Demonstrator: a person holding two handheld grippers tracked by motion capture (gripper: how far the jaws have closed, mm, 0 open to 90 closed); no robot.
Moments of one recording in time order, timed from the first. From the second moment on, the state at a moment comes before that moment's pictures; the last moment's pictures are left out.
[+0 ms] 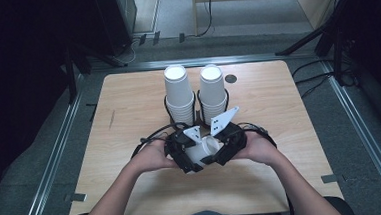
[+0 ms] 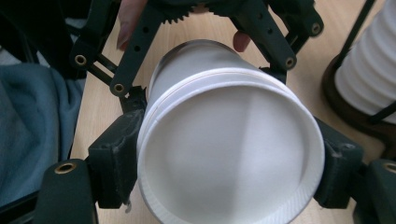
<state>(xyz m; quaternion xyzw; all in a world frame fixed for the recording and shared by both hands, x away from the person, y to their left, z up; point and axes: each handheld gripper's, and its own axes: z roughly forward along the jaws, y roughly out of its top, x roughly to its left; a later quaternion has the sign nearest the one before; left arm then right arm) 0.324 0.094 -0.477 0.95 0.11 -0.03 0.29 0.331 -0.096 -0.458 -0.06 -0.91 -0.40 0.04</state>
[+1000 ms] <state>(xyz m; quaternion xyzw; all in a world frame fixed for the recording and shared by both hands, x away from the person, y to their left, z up) 0.328 0.124 -0.466 0.90 0.16 -0.03 0.40 0.337 -0.134 -0.438 -0.10 -0.88 -0.47 0.04</state>
